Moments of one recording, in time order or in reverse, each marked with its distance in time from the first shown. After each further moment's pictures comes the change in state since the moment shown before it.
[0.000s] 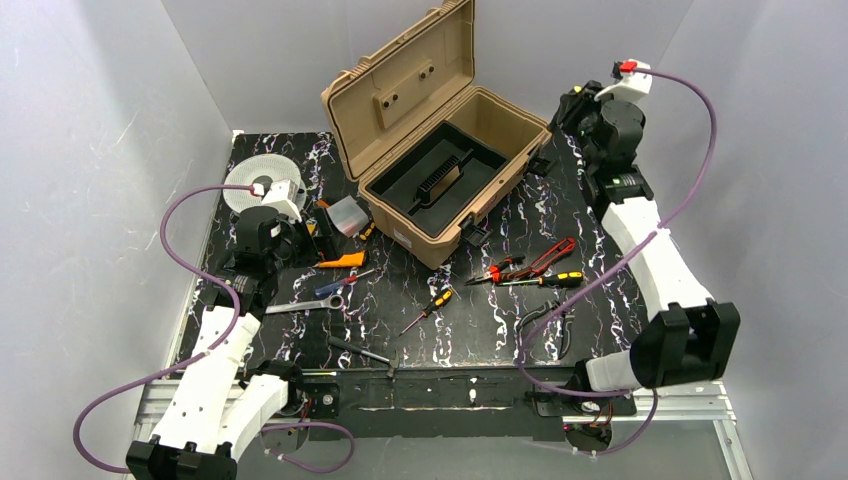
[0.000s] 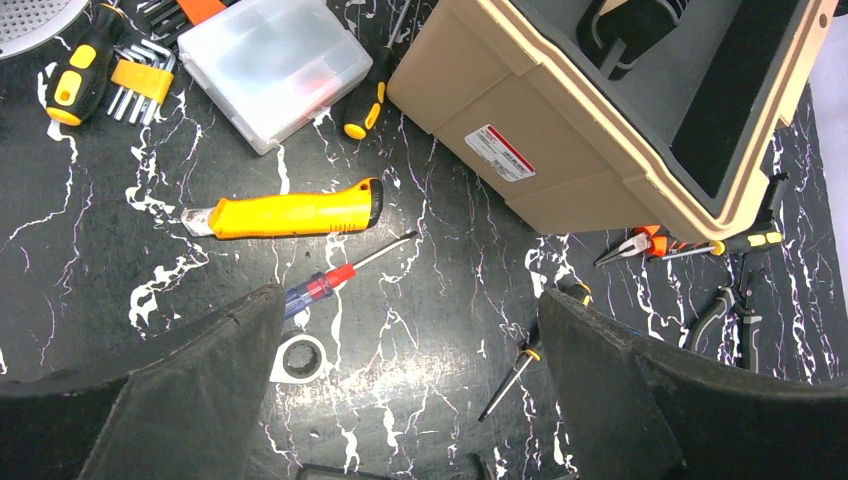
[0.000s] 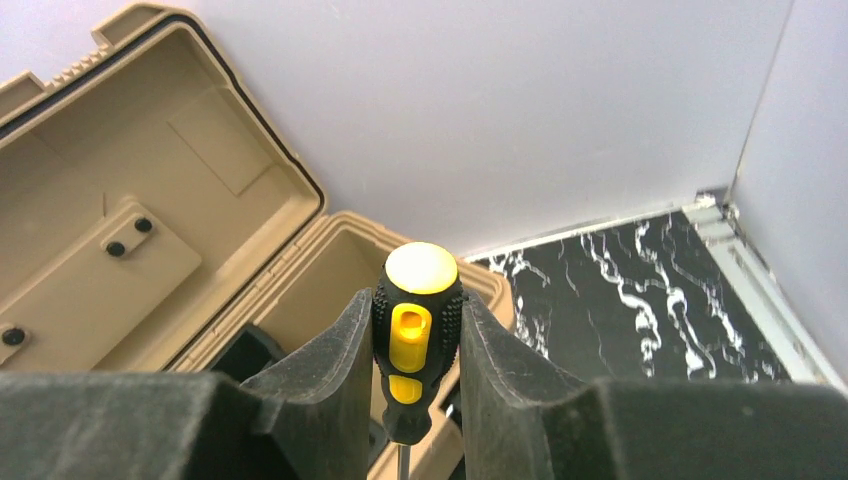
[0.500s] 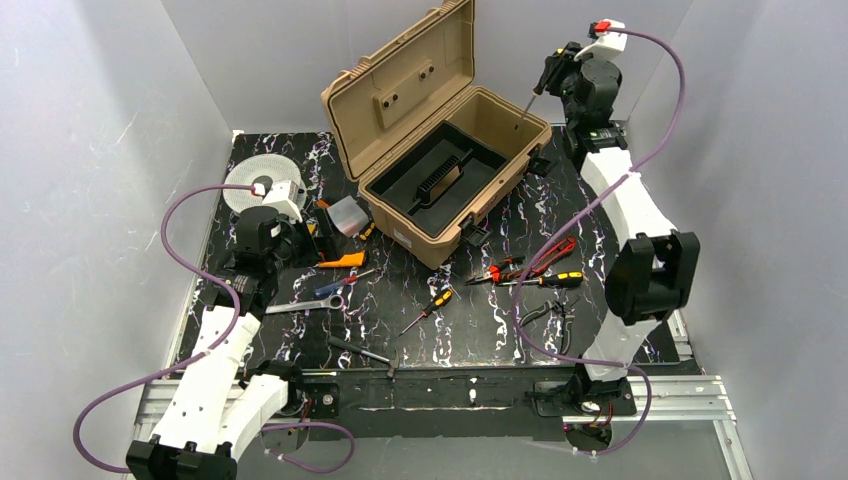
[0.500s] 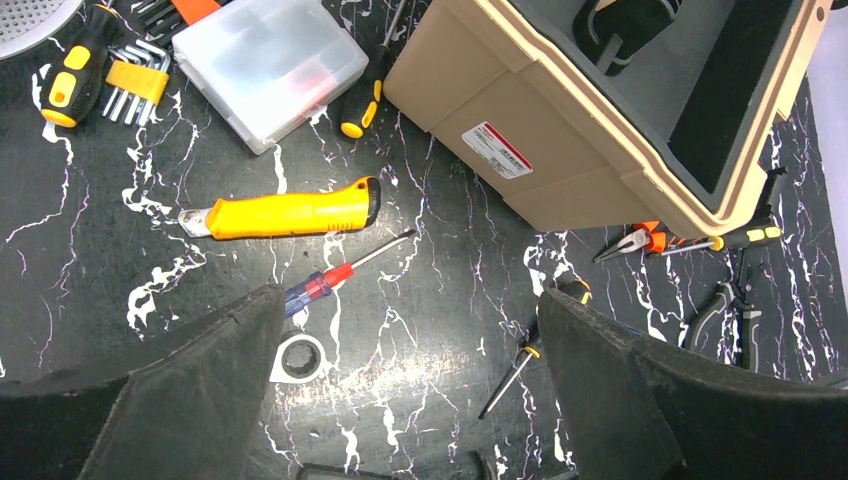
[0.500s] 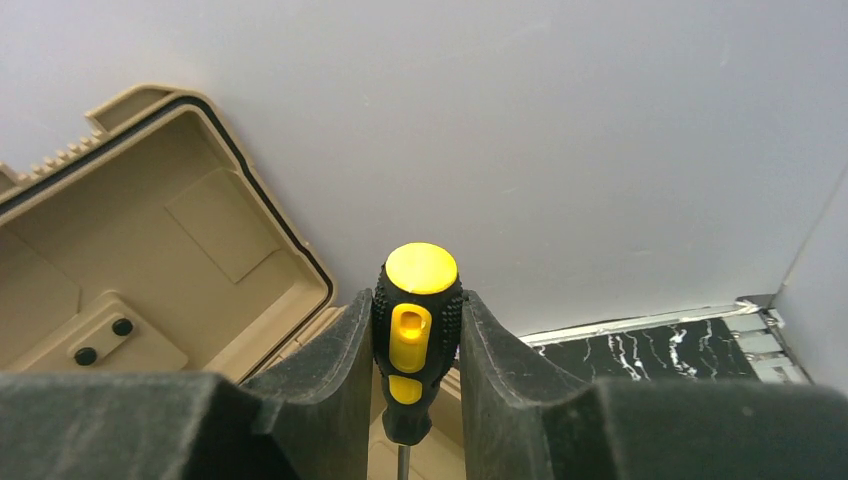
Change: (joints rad) left arm 0.000 0.000 0.000 0.000 0.010 0.007; right arm 0.003 0.380 0.385 0.087 -0.037 -0.076
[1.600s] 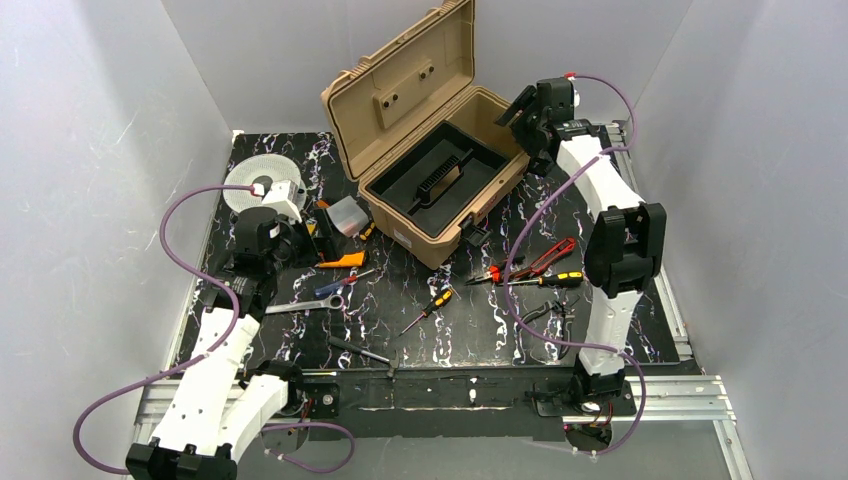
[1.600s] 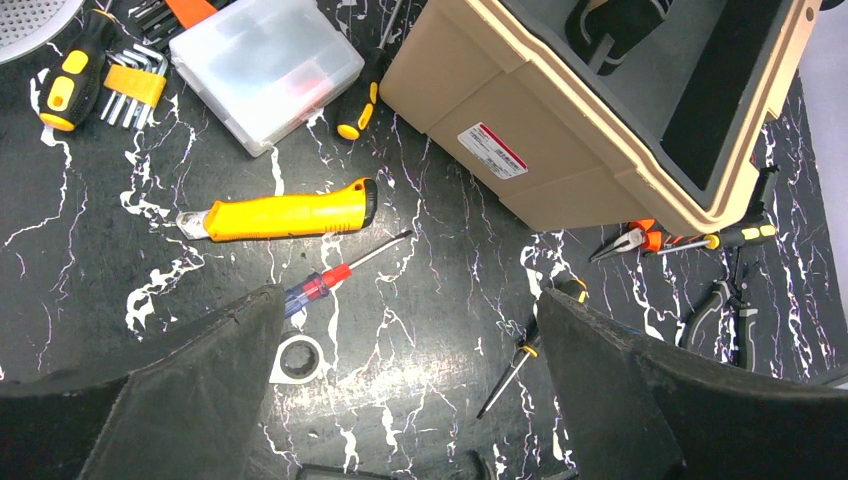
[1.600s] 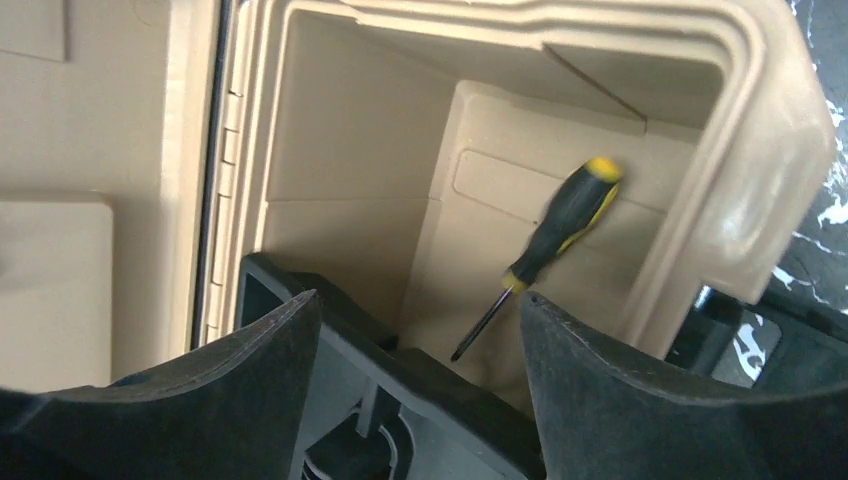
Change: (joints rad) left arm 0.001 -0.008 0.000 0.000 0.006 0.002; right arm 0.042 0.274 0.200 -0.602 -0.172 0.614
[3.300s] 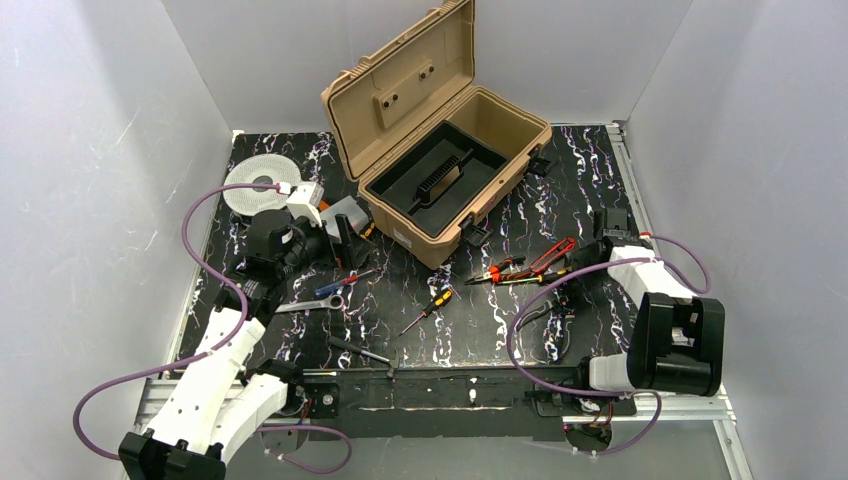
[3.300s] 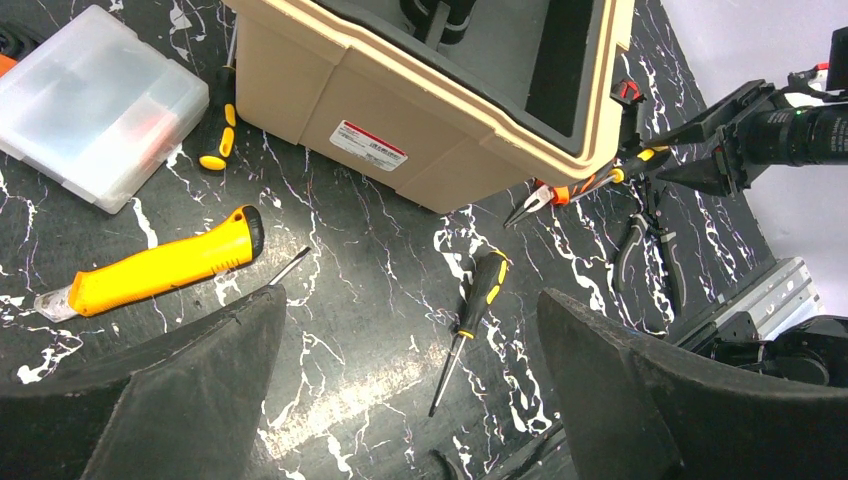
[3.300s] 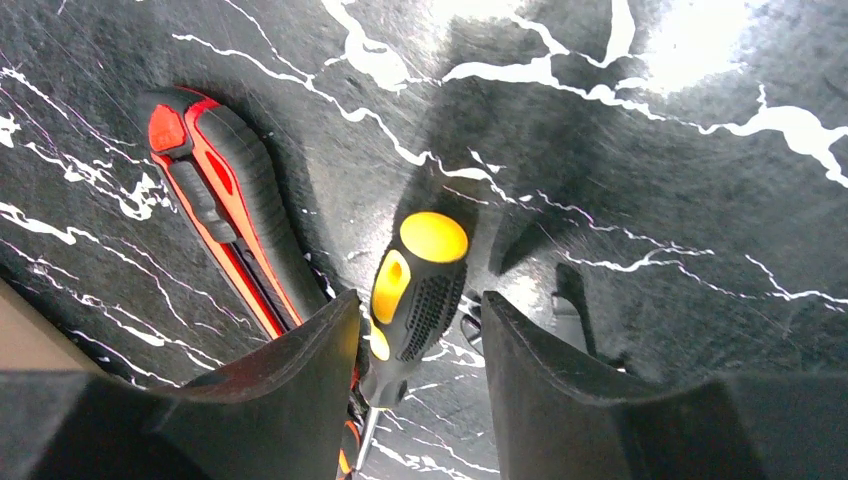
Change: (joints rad) left arm -0.111 -0.002 -0.059 0.157 0.151 0.016; right arm -0.293 -0.668 -1.146 -0.140 0.125 0.261
